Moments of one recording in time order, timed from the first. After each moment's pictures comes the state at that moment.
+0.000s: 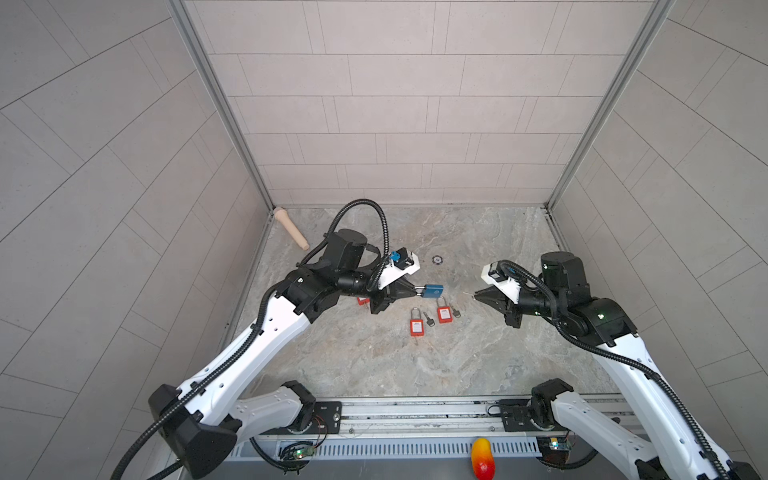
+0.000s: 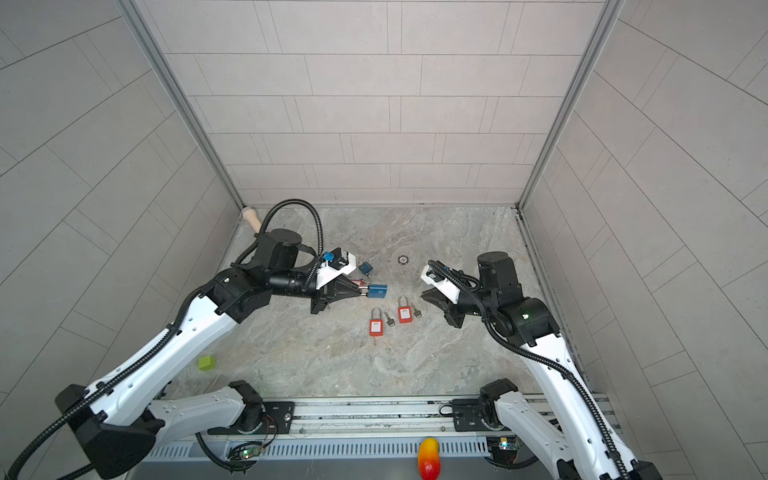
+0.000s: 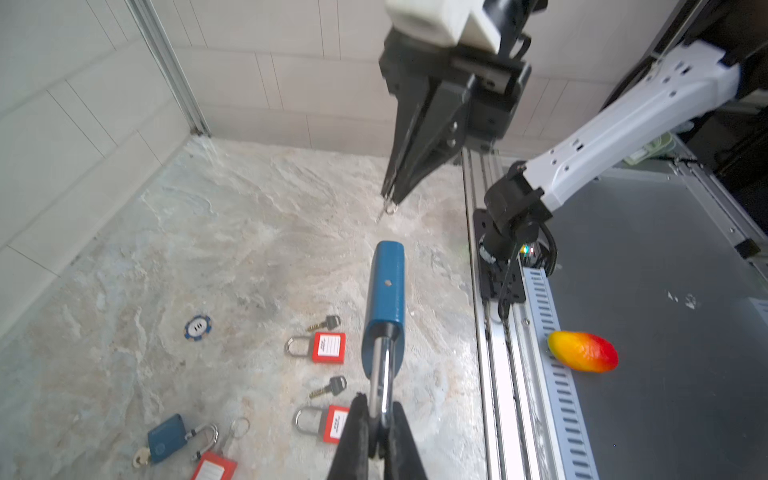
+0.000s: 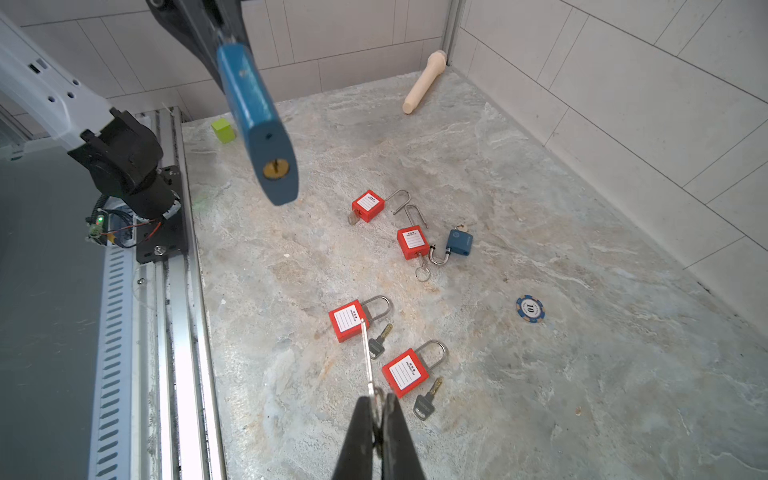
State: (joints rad) left arm -0.63 1.17 1.23 -0.77 0.68 0.47; right arm 0.27 0.84 0.97 -0.79 -0.64 -0.50
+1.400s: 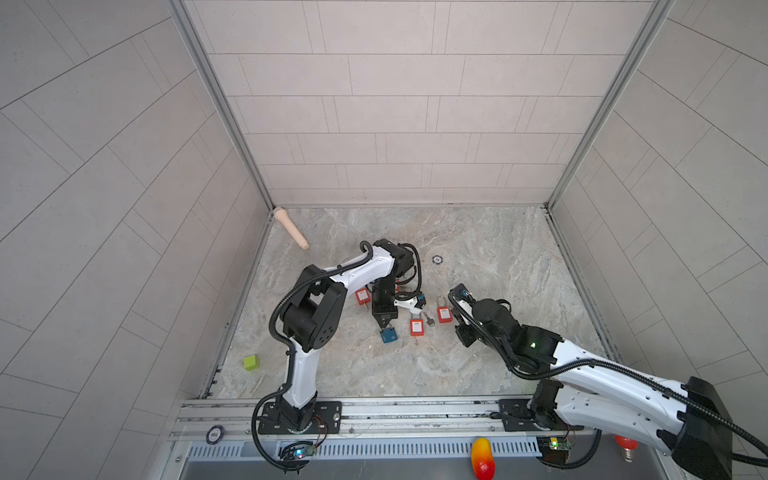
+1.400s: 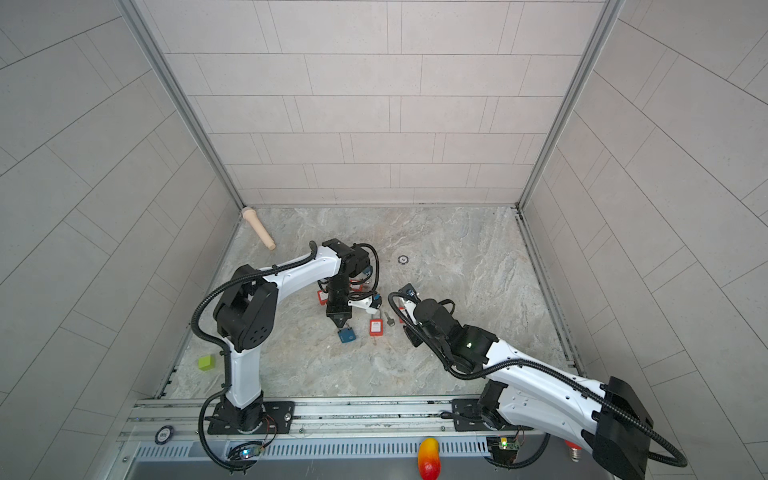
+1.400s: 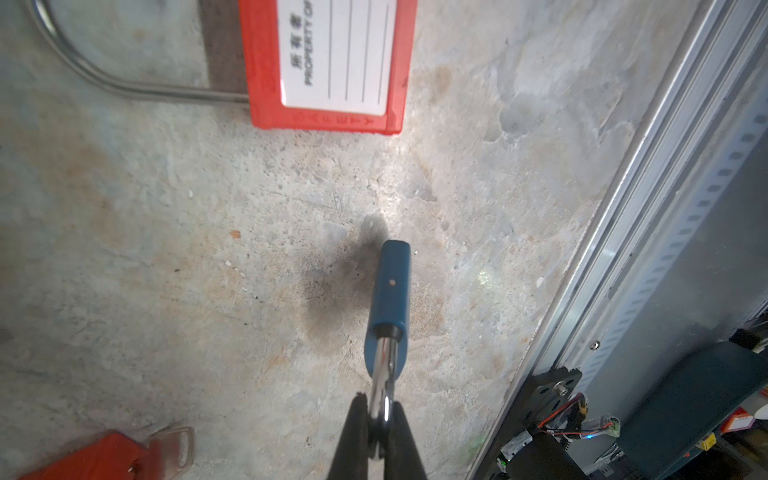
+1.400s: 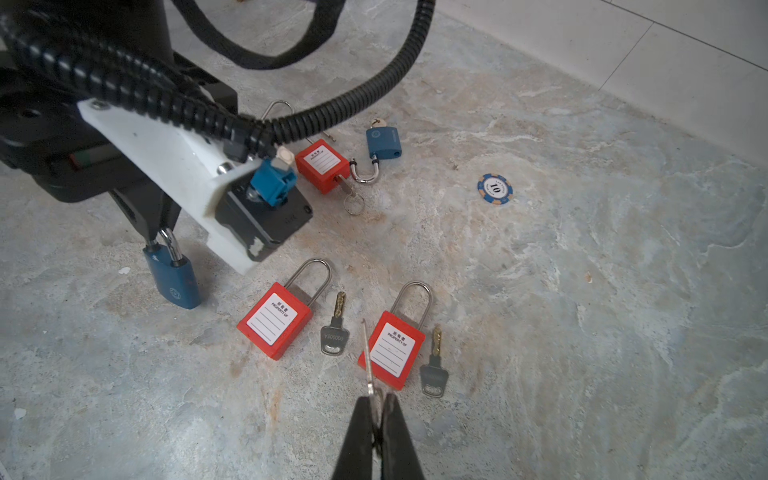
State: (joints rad) left arm -0.65 2.00 1.53 -1.40 0.19 0.85; right arm 0.88 0.95 0.57 -0.28 0.27 0.12
